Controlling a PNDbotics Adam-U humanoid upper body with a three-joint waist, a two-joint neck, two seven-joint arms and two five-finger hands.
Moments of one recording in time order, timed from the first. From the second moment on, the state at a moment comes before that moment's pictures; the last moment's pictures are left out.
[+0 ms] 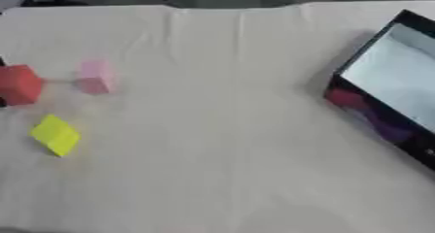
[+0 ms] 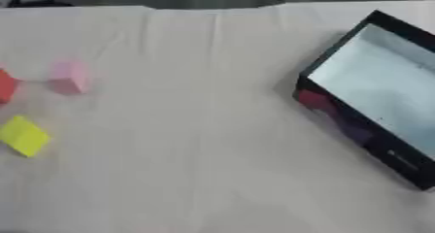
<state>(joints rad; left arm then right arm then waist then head) -0.96 0.87 0.10 -0.62 -1.05 -0.08 -0.60 -0.31 -0.55 -0.20 -1.76 -0.29 0.08 0.01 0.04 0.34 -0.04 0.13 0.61</state>
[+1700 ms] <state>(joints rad) -0.94 0.85 0.02 -0.89 -0.83 -0.15 -0.55 -0.30 -0.55 -0.21 -1.74 -0.31 0.08 0.01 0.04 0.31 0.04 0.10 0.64</state>
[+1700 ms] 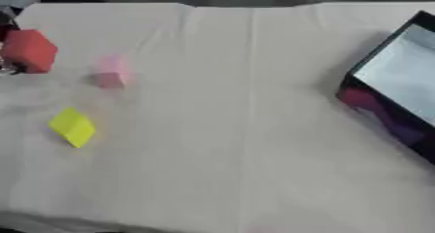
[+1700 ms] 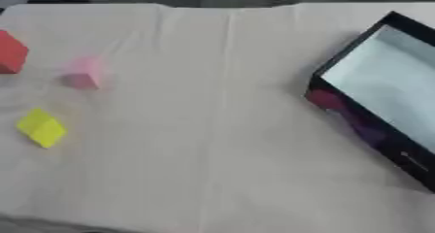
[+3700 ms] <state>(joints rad) -0.63 0.37 -0.09 -1.47 -0.38 0.11 -0.19 -0.97 -0.39 0.25 -1.56 0.06 0.12 0.31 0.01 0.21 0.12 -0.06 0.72</state>
